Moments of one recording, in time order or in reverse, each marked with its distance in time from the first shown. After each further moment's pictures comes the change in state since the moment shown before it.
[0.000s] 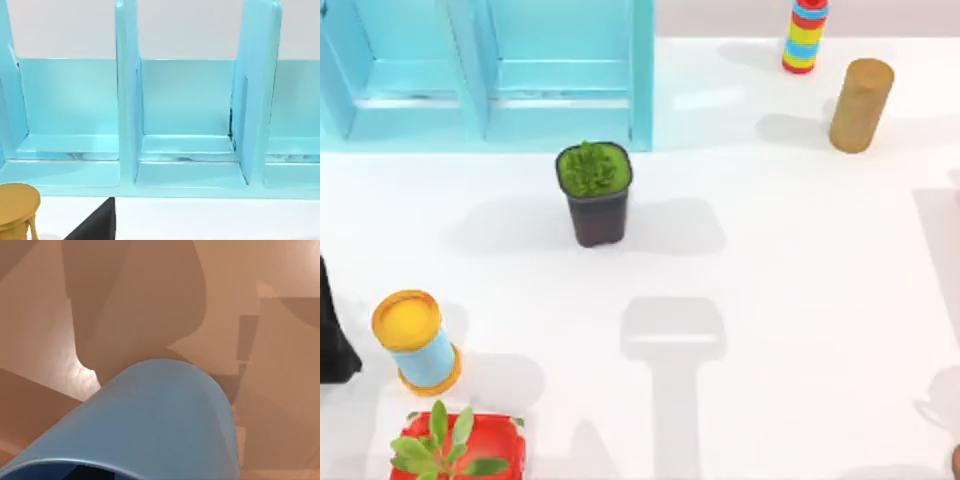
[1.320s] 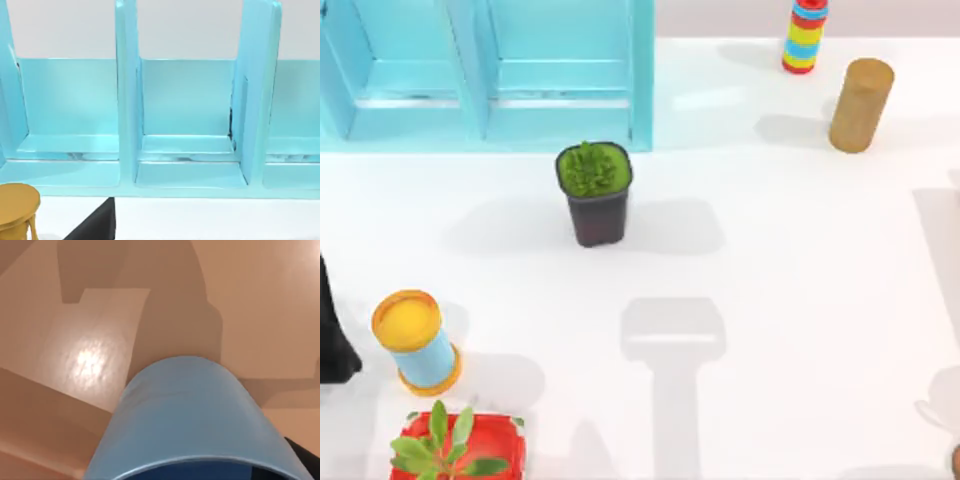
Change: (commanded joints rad) left arm 0.000 0.000 0.000 0.000 0.000 0.000; right arm -0.002 -0.005 -0.012 0.010 0.000 -0.001
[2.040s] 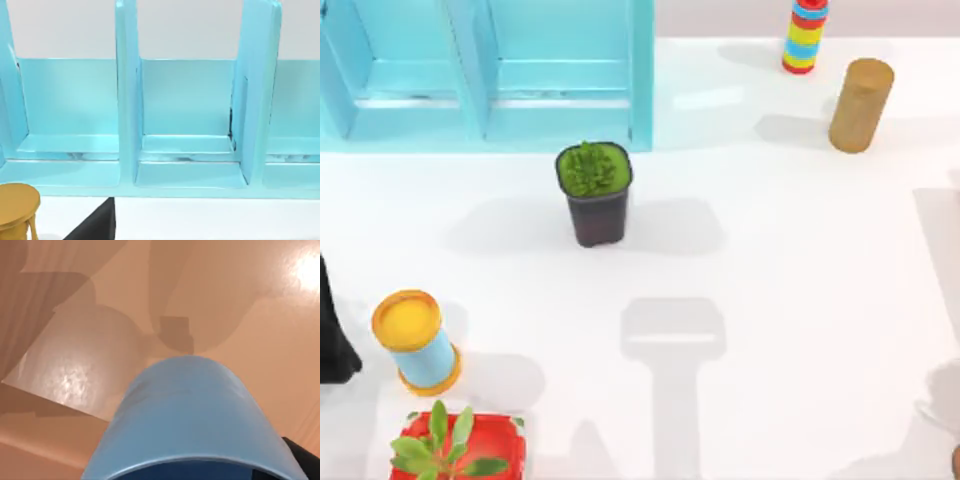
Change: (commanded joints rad) left arm 0.000 0.000 0.000 0.000 0.000 0.000; right arm 0.135 -0.132 0.095 -0.134 -0.010 0.150
